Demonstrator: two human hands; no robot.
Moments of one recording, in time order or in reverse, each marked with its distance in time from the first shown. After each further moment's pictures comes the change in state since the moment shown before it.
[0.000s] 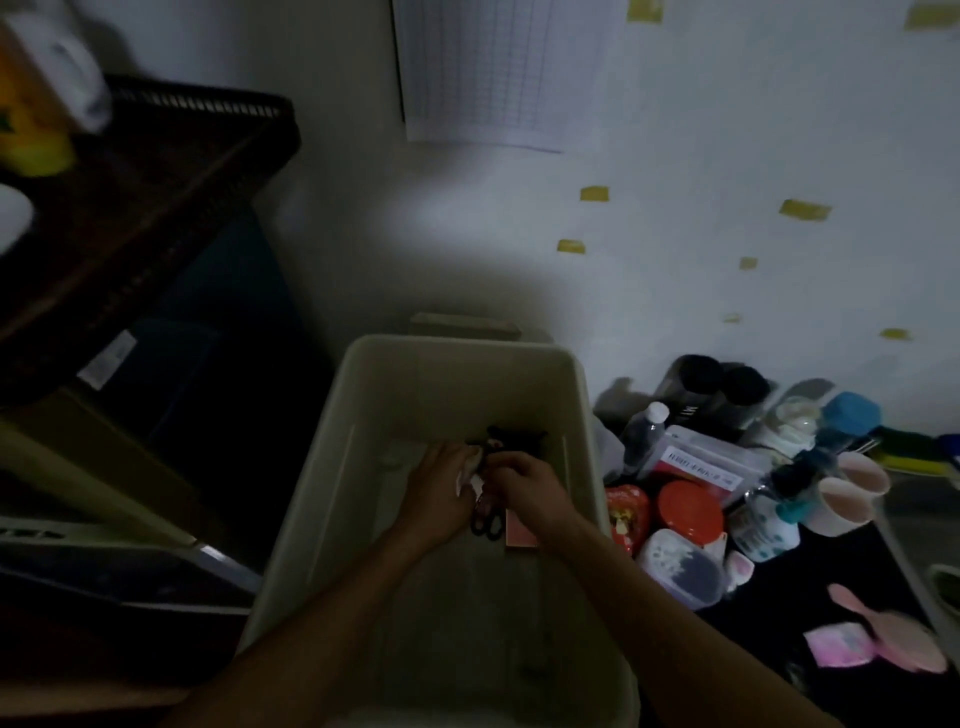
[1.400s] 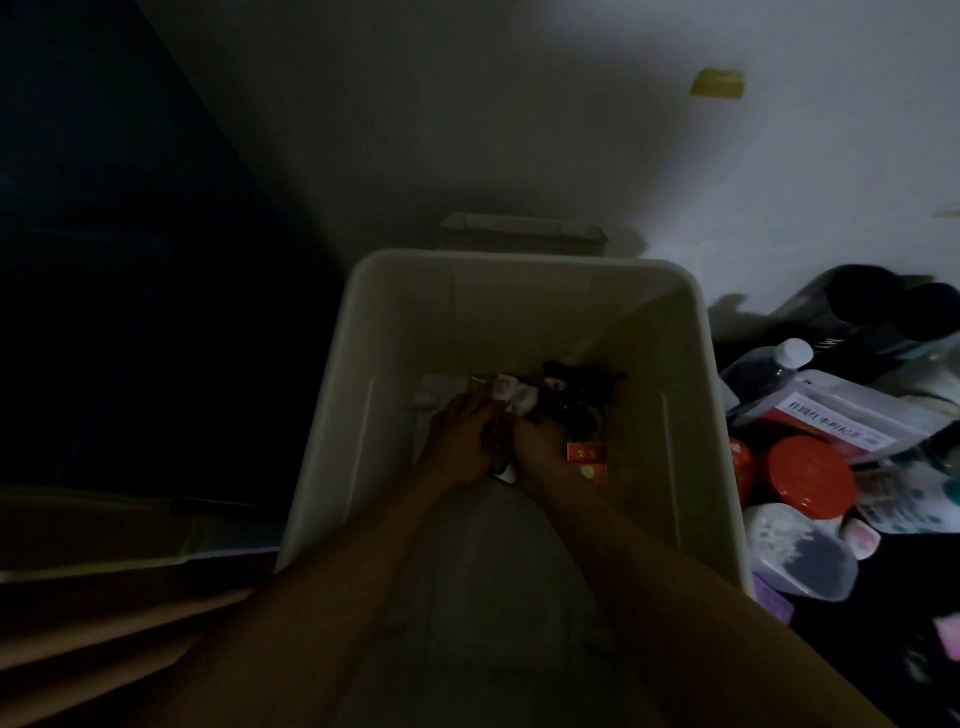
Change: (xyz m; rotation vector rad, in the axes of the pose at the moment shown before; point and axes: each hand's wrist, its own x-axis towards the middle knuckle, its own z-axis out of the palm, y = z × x) left_hand 0.079 -0.143 0.054 0.196 -0.304 -0.106; right_hand 0.138 0.081 0.088 0.261 0.237 0.378
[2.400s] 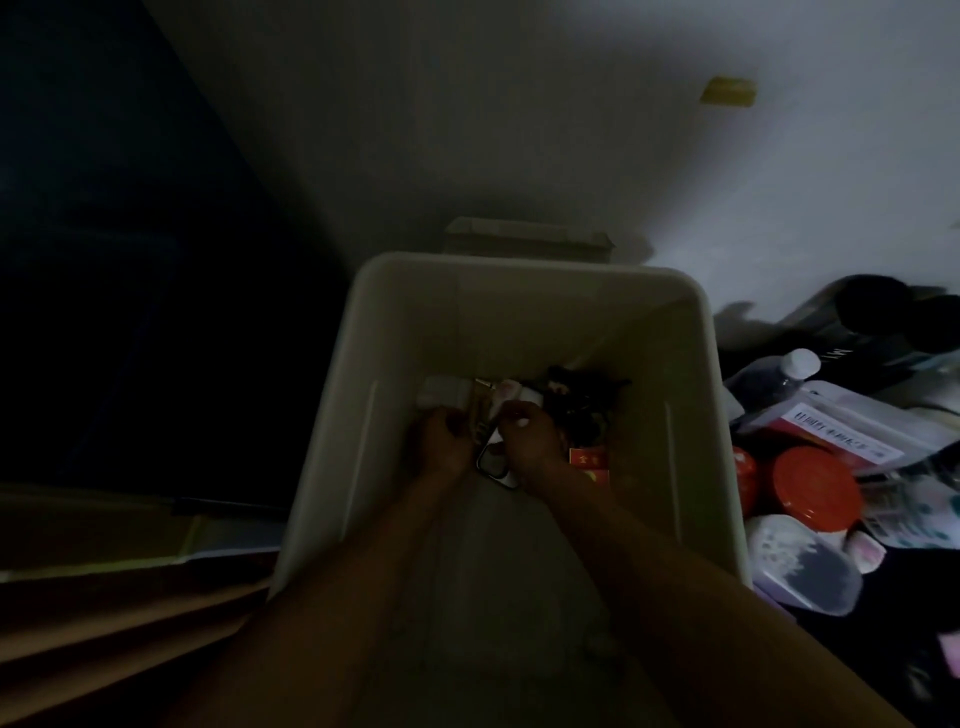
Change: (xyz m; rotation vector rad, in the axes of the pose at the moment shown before) left_hand -0.009 0.003 -0.002 -0.515 0.324 -0.545; right_hand -0.005 -0.012 -0.004 -0.280 -0.046 -0.145
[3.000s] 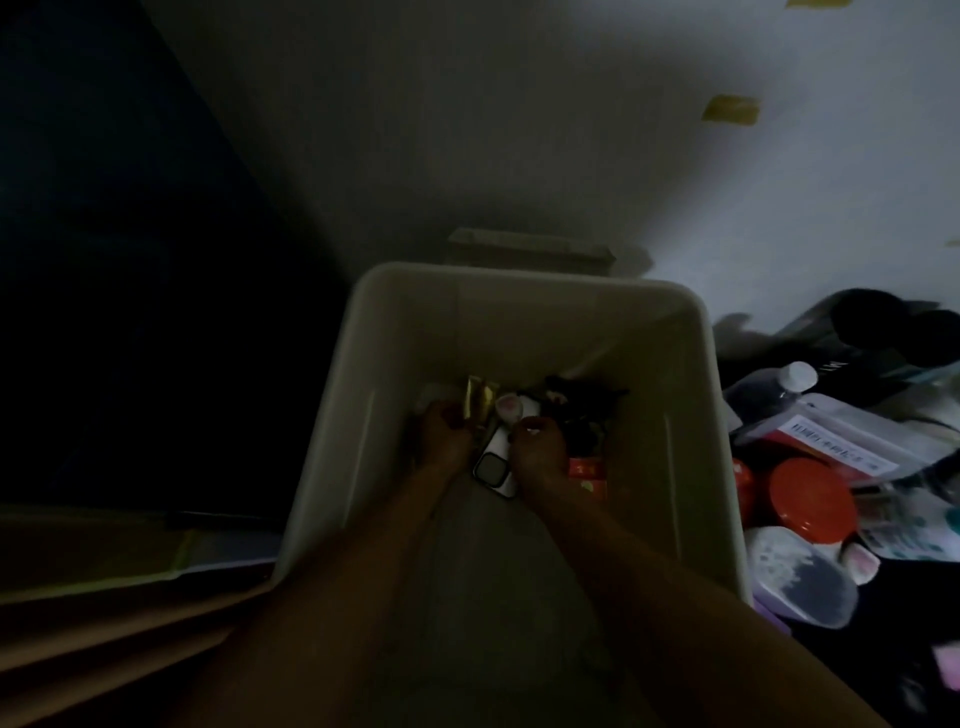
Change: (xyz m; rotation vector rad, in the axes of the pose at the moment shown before) left_hand 0.008 0.024 -0.003 -0.186 -0.043 -0.061; right_hand 0.007 0.005 0.000 0.018 0.181 0.091
